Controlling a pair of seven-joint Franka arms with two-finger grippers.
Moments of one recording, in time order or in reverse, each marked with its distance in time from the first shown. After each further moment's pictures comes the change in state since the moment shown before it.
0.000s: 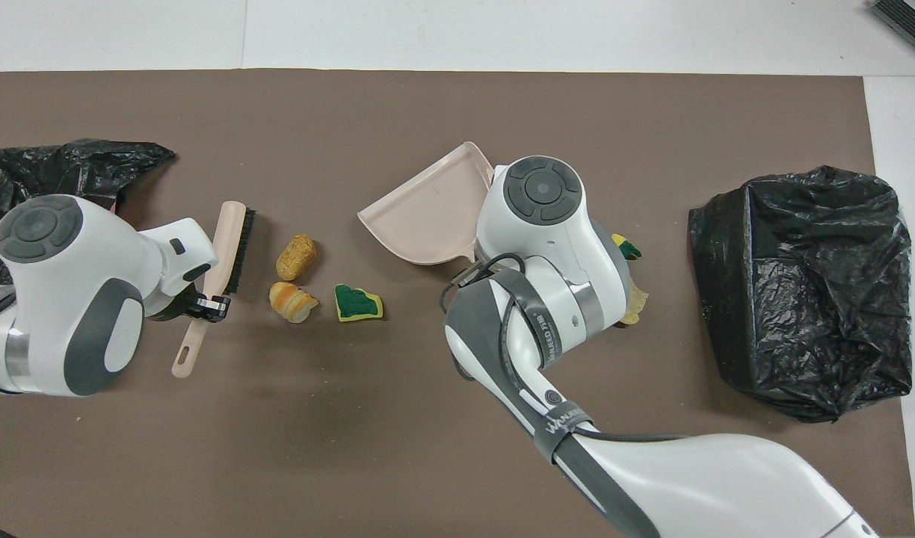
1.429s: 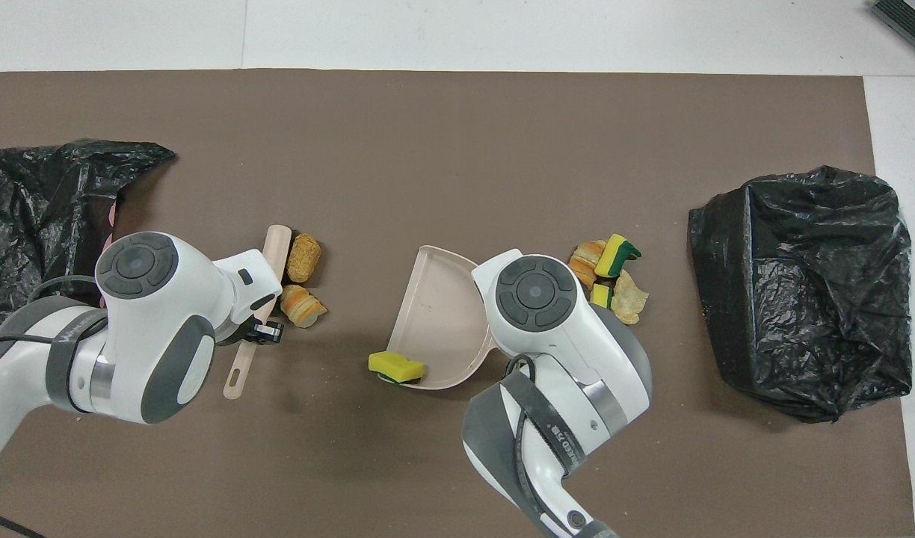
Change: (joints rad) left arm -0.132 -0.008 -0.019 -0.091 0.000 0.064 -0.121; right arm 0.060 -0.230 0.018 -0.344 -0.074 -0.013 -0.420
